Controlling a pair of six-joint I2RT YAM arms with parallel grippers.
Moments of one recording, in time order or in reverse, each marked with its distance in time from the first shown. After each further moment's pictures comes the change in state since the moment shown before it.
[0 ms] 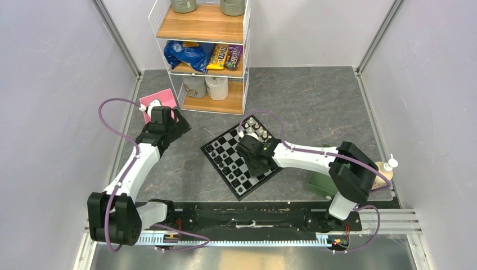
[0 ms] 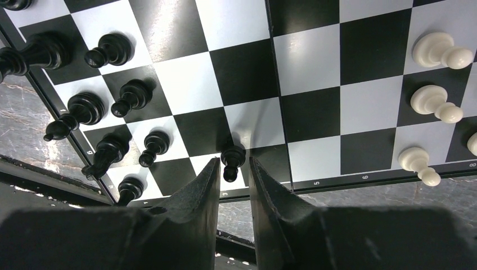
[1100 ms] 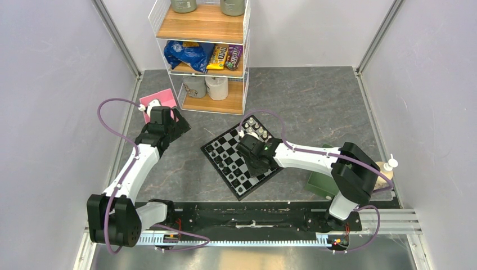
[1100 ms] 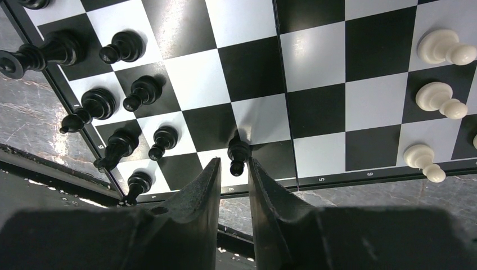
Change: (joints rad) left arm 0.000 -0.015 0.000 0.000 -0.004 0.000; right arm 0.000 -0.016 0.001 0.002 -0.014 0.010
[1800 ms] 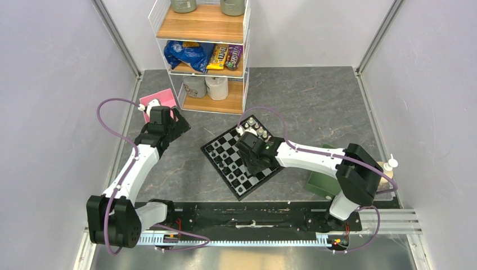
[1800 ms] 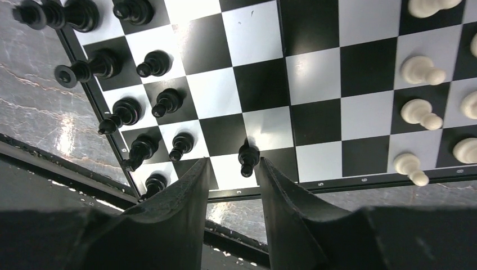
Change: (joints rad) left arm 0.000 -0.006 0.002 0.000 0.000 0.000; right arm -0.001 -0.040 0.020 0.019 0.031 -0.022
